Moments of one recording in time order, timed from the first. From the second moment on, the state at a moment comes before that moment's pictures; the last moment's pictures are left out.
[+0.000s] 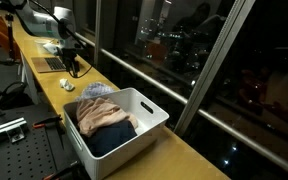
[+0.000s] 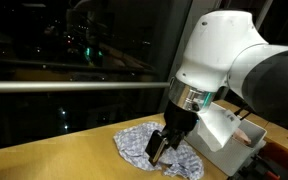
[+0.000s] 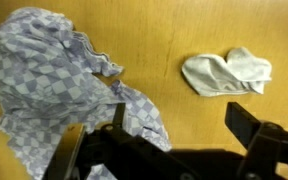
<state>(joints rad) 0.38 0.46 0.33 -2.02 -0.35 2.47 0.72</state>
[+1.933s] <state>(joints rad) 0.58 1.00 0.23 -1.26 -0.08 1.98 0.36</state>
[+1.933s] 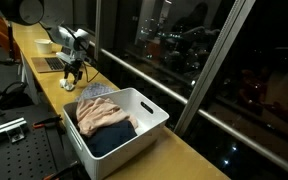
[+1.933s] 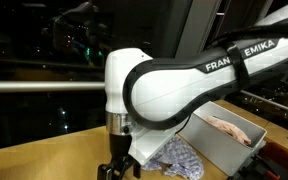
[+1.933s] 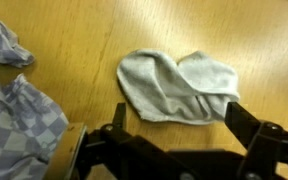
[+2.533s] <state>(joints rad) 0.61 1.11 0.23 -1.16 -0.08 1.95 0.36</state>
